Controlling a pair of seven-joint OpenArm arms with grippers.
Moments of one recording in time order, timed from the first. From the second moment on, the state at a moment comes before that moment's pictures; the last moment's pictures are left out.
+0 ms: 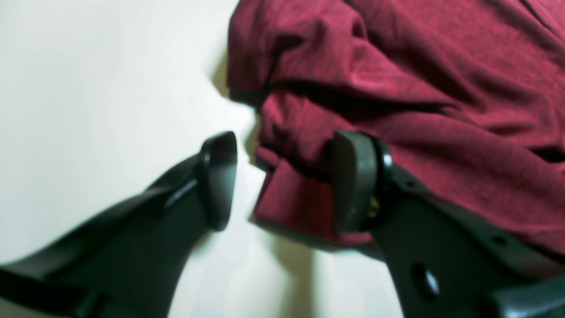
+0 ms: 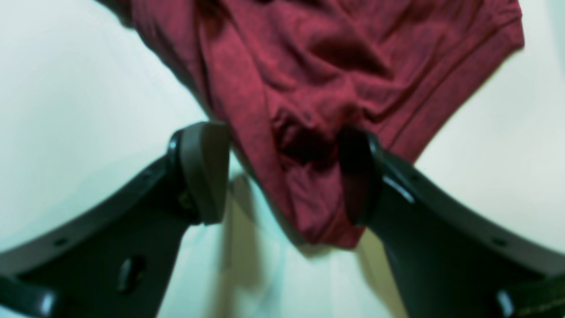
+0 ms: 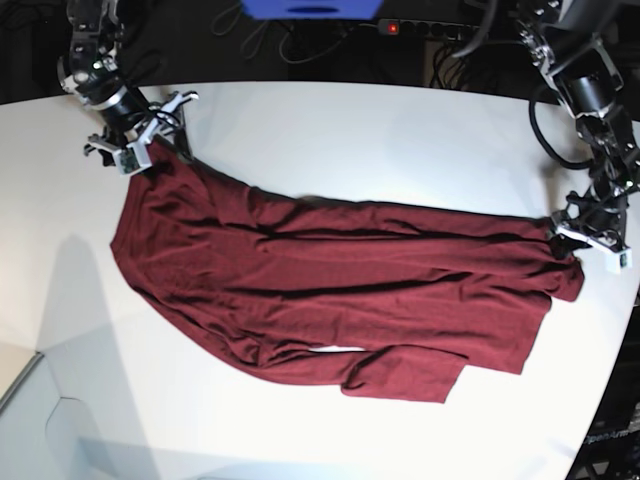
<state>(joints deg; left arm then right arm) -11.0 -19.4 -35.4 55.8 -15.4 -29.9 29.1 -24.4 8.6 16.9 92.9 -1.3 35.4 -11.7</state>
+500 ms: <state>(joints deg) -10.9 -19.7 -35.4 55.8 -15.4 -29.9 29.1 -24.2 8.8 16.8 89.8 -0.4 35.4 -10.4</state>
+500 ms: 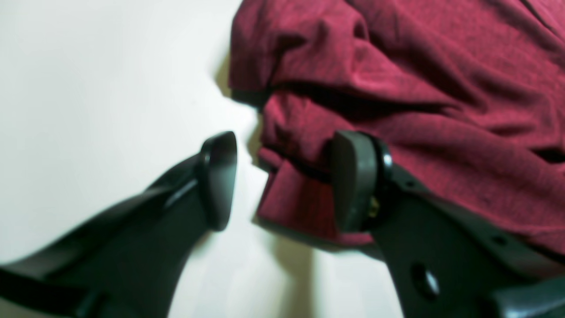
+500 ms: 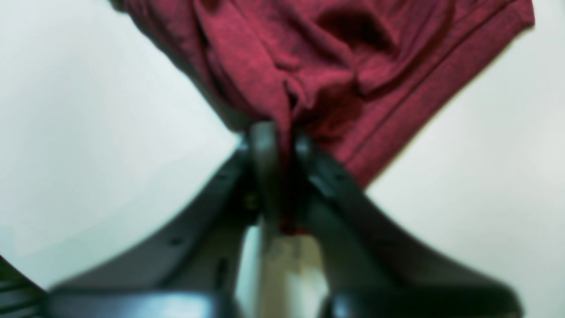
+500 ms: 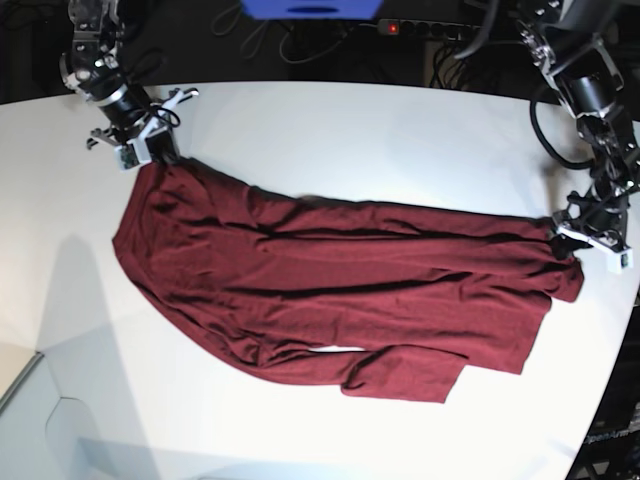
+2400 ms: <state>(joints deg) -9.1 -16.3 -35.4 57.4 -16.2 -29.9 27.3 -18.0 11.2 22.6 91.3 -1.1 35.4 -11.7</state>
